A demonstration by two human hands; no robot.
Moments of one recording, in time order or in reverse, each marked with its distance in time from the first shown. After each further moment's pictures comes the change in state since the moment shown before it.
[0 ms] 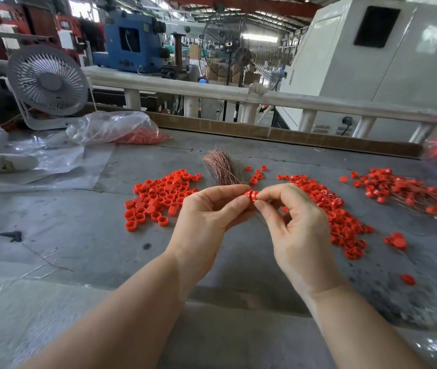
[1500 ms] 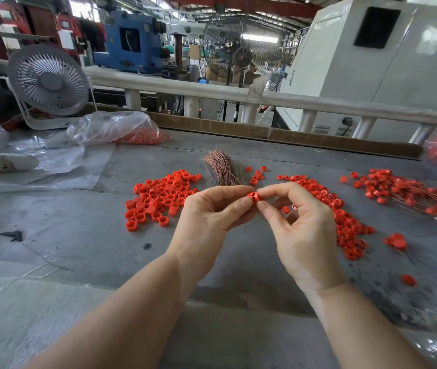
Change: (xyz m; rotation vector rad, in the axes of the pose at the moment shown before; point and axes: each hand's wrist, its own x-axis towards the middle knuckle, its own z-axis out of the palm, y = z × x) left_hand -0.001 0.002 0.001 0.058 -0.008 0.013; right_hand 0.002 -0.002 -0.001 0.149 0.014 0.117
